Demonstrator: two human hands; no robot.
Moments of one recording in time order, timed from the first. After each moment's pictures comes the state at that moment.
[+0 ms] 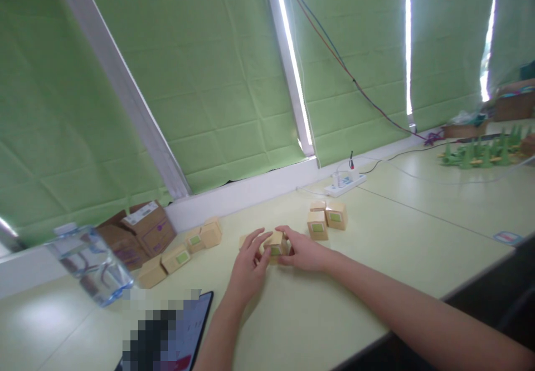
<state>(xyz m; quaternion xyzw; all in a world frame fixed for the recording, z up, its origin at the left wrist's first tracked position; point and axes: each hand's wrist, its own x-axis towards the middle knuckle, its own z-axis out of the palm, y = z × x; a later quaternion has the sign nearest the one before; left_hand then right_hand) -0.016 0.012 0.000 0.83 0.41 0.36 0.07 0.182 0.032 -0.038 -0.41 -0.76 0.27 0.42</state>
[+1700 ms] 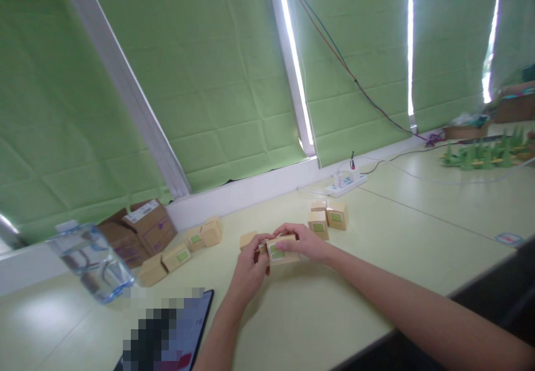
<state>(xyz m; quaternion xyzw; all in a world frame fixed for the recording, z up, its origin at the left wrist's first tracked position) -0.008 0.004 0.003 0.78 0.40 0.41 0.26 0.185 0.033 -0.021 -0.28 -0.69 0.45 0.49</state>
